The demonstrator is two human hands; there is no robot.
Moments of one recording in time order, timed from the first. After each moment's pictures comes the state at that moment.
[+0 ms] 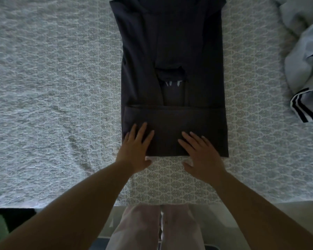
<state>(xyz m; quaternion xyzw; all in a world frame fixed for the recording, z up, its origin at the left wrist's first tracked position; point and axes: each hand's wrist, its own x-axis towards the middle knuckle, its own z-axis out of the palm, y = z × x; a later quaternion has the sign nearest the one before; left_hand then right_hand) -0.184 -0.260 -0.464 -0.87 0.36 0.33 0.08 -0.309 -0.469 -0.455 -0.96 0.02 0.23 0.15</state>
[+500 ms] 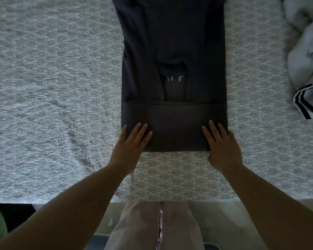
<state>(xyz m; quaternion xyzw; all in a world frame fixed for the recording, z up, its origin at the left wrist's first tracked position) -0.193 -0.239 -0.464 -0.85 0.43 0.24 0.20 -0.322 -0.509 -0.468 -0.94 0.13 0.31 0.00</state>
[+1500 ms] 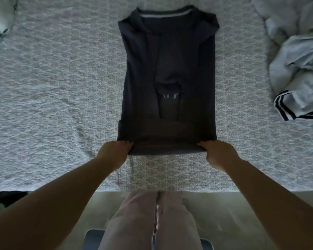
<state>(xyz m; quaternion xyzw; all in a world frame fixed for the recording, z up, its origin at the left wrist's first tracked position) -0.189 -0.224 -0.393 -0.85 0.34 0.36 0.19 -0.315 -0.504 -0.388 -0.90 0.13 0.39 0.14</state>
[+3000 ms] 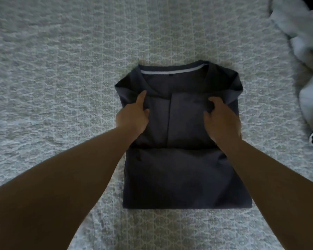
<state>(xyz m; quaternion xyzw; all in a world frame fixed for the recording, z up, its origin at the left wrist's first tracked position) -0.006 -0.334 -0.471 -0.96 0.16 0.22 -0.10 -0.127 -0.535 -0.447 -0.91 0.35 0.07 0.21</state>
